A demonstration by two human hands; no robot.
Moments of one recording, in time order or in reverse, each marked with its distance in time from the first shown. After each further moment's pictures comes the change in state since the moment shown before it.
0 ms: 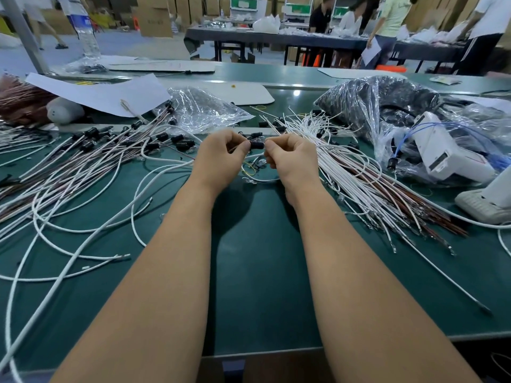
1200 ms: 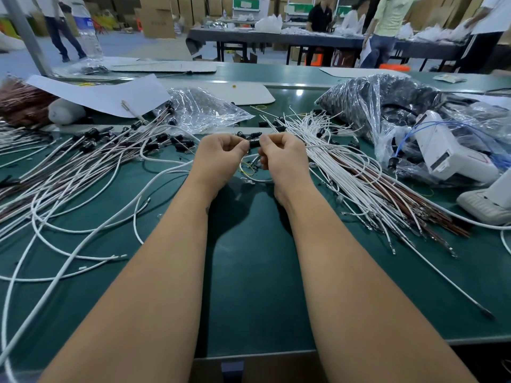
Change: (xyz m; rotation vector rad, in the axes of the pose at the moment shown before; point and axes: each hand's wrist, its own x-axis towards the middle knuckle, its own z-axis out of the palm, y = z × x) left_hand -0.002 0.005 0.003 -0.232 -0.008 -0.170; right_hand 0.000 0.000 0.013 0.064 0.000 0.058
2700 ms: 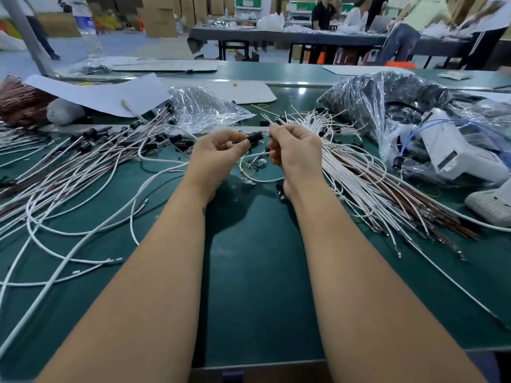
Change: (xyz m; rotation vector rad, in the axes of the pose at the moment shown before) left_hand 0.003 -0.009 -0.004 -0.213 -0.042 -0.027; right_hand 0.007 -0.008 -0.012 0.211 0.014 0.017
